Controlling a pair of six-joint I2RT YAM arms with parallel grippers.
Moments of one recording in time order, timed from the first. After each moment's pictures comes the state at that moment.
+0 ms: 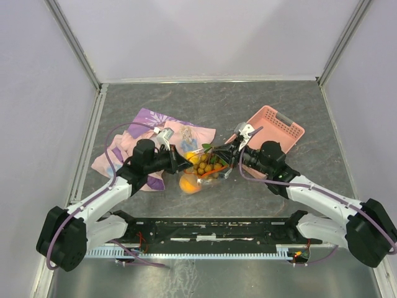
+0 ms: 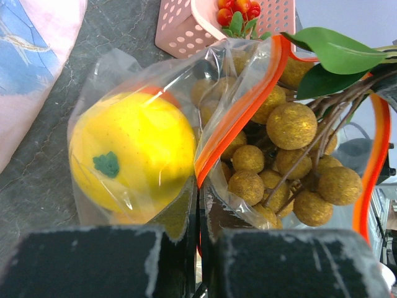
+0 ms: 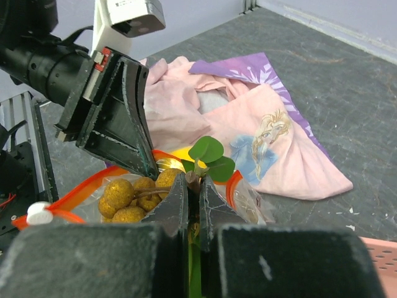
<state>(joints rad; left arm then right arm) -0.48 1.05 0.50 0.13 0.50 -0.57 0.69 1.07 0.54 0.53 -0.33 0.12</state>
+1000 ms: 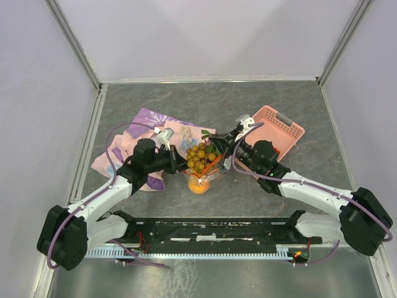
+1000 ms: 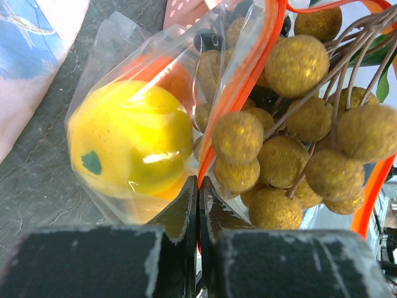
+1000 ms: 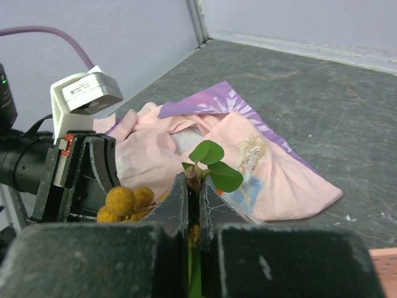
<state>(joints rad) -0.48 1.06 0.50 0.09 0.51 -0.56 0.78 1.20 0.60 0.66 -0.01 0.26</state>
